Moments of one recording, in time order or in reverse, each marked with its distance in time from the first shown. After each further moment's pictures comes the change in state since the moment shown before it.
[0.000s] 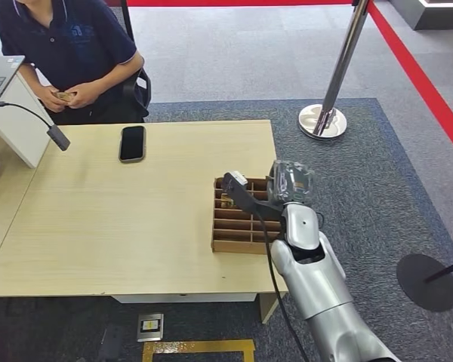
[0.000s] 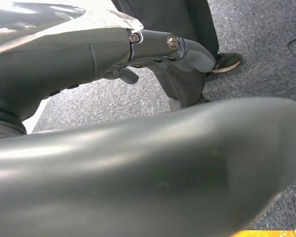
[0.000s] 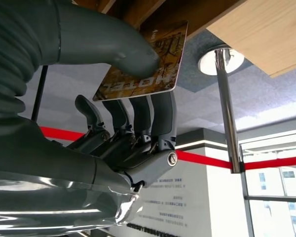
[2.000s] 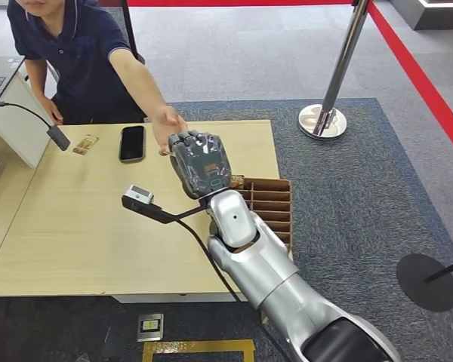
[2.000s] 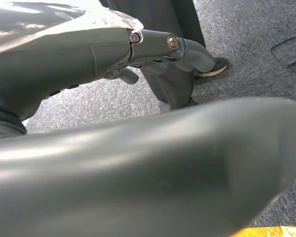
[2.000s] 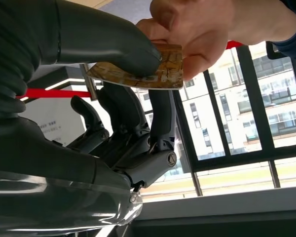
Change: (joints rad) left arm -0.003 -0.005 -0.003 0.001 -0.018 0.007 -0.037; right arm -0.231 0.171 0.303 0.298 -0.011 -0.437 -0.260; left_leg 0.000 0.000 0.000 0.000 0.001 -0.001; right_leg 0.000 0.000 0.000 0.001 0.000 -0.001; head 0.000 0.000
